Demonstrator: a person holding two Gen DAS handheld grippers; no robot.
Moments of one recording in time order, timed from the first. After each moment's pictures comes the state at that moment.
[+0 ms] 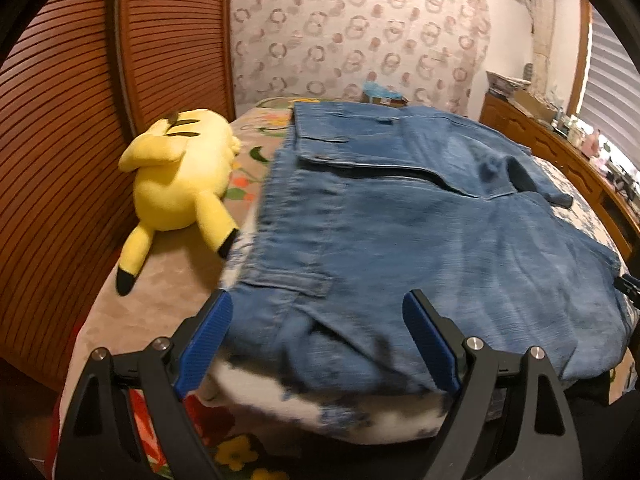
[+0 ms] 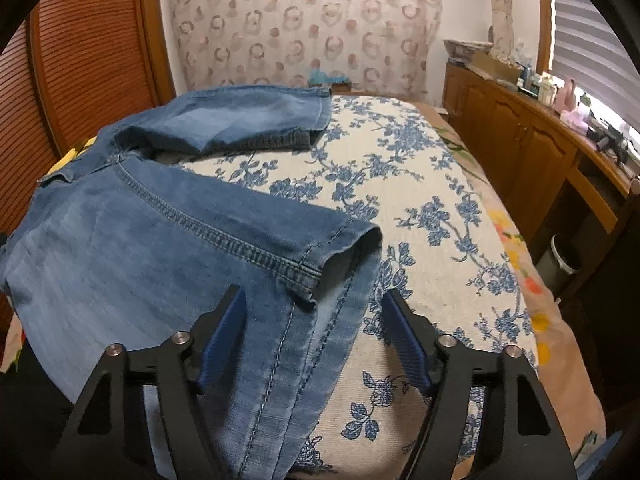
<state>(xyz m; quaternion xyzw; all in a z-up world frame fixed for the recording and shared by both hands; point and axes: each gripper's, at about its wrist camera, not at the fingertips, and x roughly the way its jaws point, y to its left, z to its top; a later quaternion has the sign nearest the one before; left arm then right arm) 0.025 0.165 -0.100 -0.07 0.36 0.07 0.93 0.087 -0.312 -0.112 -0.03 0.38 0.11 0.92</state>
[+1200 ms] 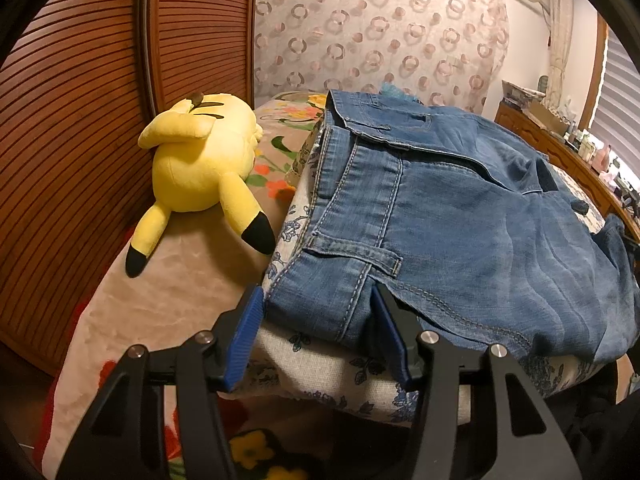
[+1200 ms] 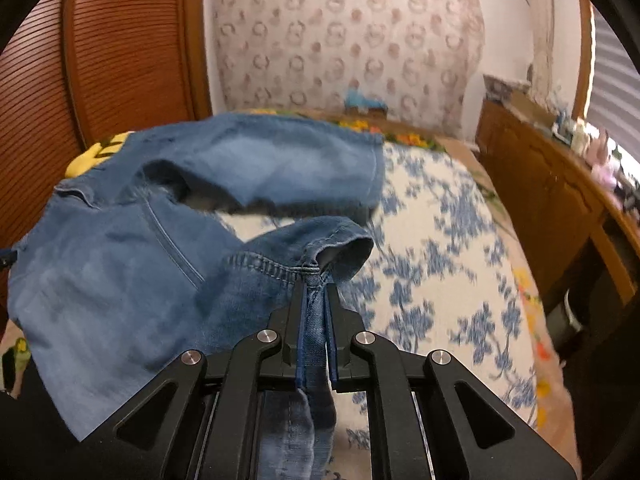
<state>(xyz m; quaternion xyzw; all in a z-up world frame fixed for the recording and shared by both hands) 0.009 0.200 -0.122 -0.09 0.36 0.09 0.92 0.136 -0.270 -0.081 -0.06 0.35 0.16 0.92</state>
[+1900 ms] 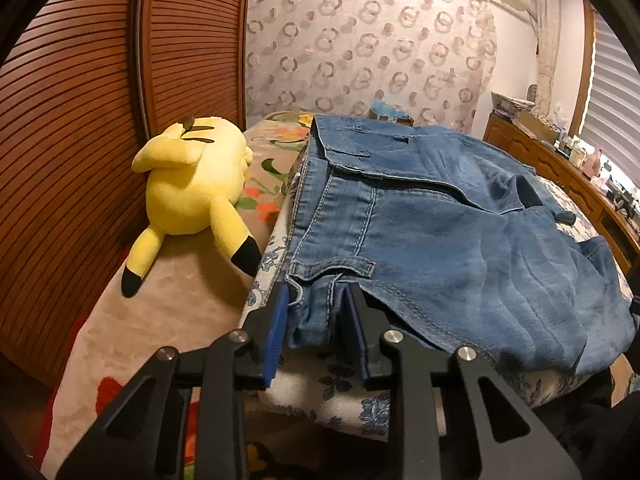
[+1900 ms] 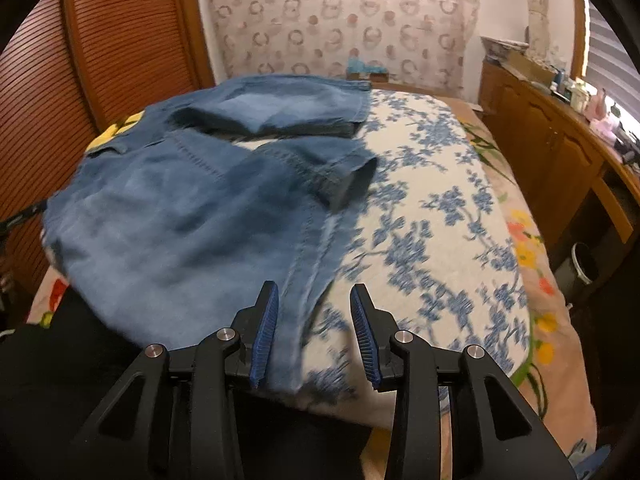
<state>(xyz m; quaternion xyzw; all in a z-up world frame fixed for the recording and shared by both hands) 0.010 0.186 -0.104 -0.08 0.33 0.08 0.94 0.049 -0.313 -0.093 -0.04 0.40 0.18 0.90</state>
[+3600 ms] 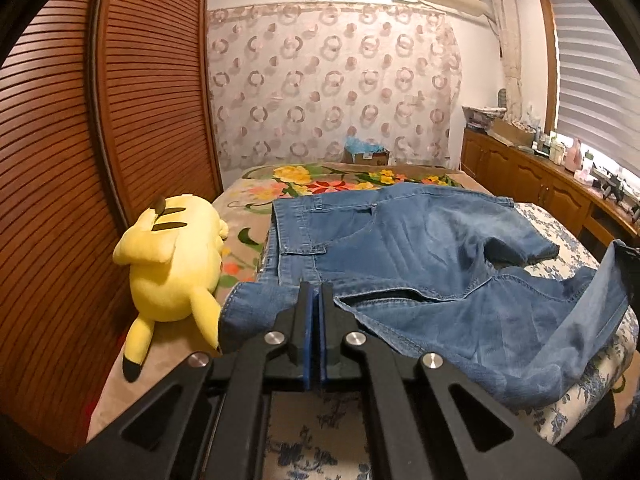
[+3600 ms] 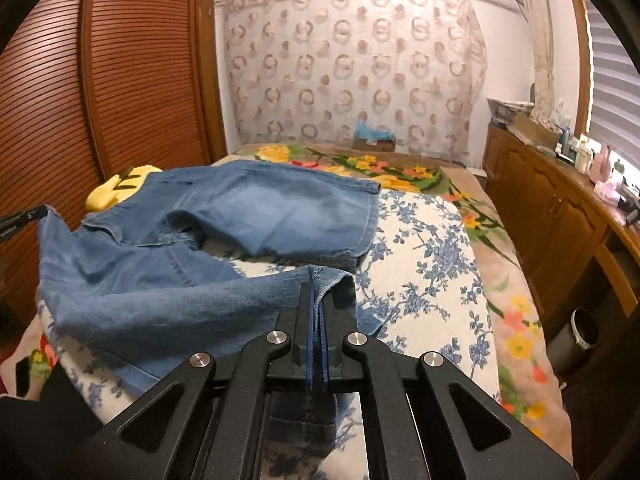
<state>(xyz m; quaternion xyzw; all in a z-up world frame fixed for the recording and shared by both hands) 0.064 0.148 -0.031 -0.01 0.27 0.05 0.96 0.126 -0.296 -0.035 -0.05 0.29 0.20 0.93</state>
